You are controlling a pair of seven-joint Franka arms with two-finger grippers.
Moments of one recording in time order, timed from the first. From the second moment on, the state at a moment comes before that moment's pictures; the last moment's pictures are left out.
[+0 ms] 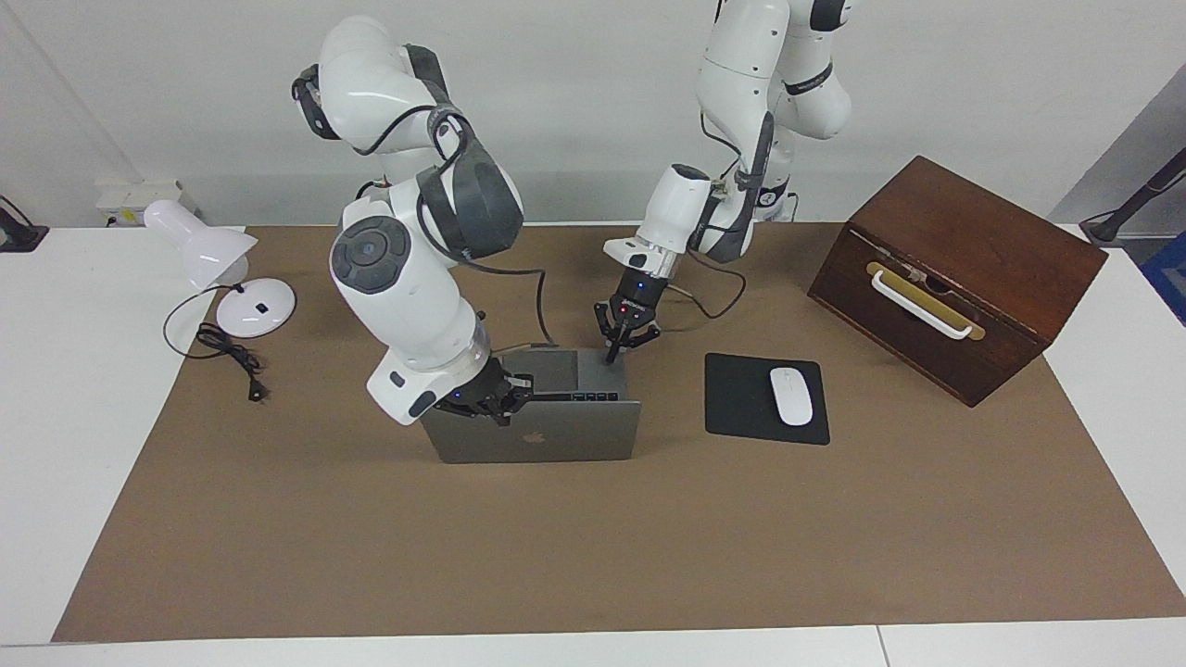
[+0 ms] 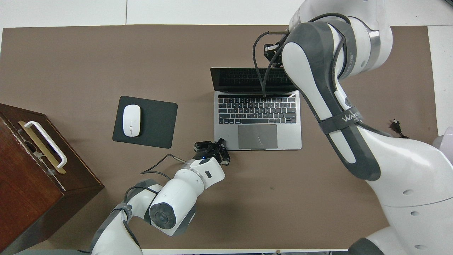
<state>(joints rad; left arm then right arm) -0.80 0.28 0.02 -2.47 -0.18 3.48 -0.14 0.26 0.75 0.04 -0.84 0.17 1.61 0.29</state>
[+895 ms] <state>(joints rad) -0.80 0.28 0.02 -2.47 -0.18 3.48 -0.09 0.26 0.74 0.04 -0.95 0.26 1.61 0.30</state>
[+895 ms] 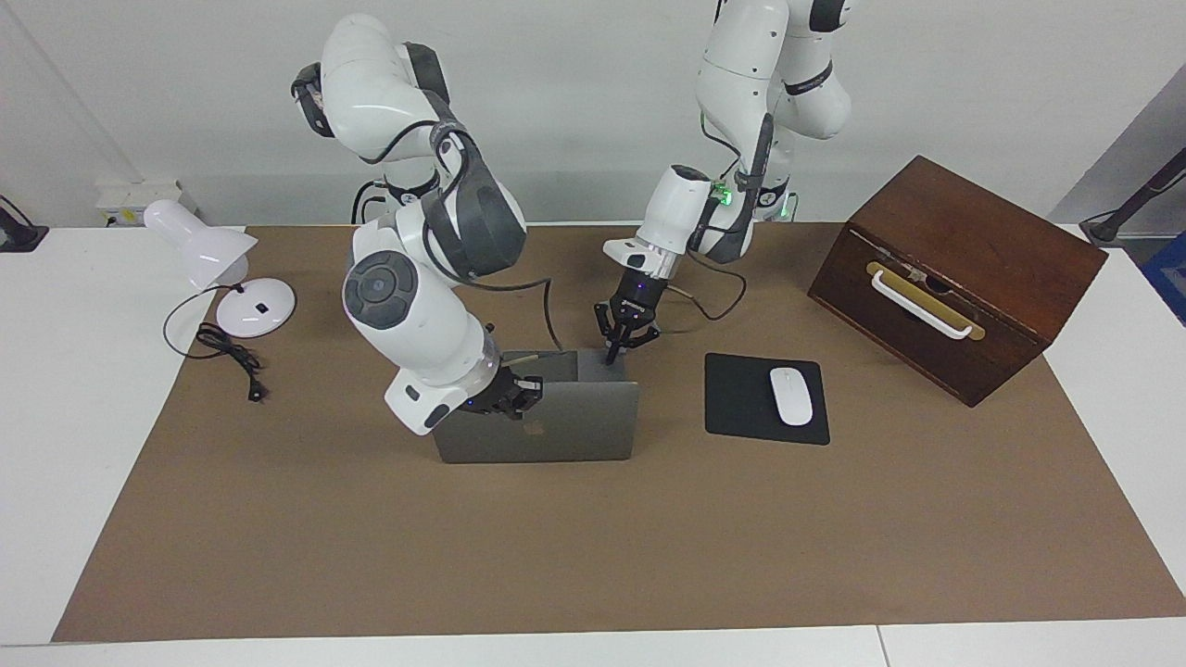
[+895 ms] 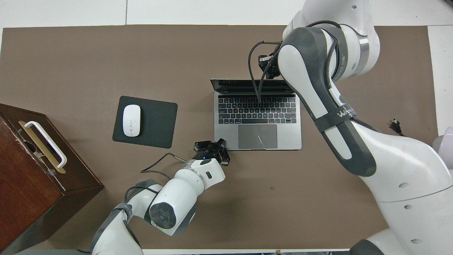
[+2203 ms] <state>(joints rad) -0.80 0.29 0.03 -2.48 -0.18 3.49 -0.03 0.26 0.66 0.04 -1.24 0.37 1.56 0.33</state>
